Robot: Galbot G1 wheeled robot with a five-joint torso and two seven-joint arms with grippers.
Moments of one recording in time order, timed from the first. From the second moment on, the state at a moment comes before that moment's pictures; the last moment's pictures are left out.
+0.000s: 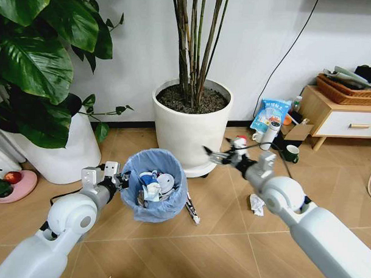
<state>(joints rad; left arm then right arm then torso) 1.17 -0.90 -0.35 -2.11 -0.90 0.68 -0.39 -0.95 0.85 0.17 1.76 0.73 -0.25 0.02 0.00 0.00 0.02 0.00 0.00</state>
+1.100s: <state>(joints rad) 1.20 -0.89 -0.35 -2.14 -0.90 0.67 -0.41 -0.82 1.16 0.21 0.84 0.55 -0.16 -0.06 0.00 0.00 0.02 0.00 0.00</state>
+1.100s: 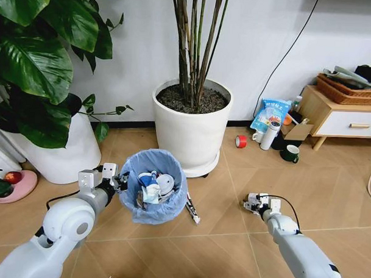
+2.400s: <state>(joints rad) 1.20 -0.89 -0.35 -2.15 -0.90 0.67 -0.41 -0.95 1.01 0.30 1.30 0.61 -0.16 -0.02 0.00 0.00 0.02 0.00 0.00</state>
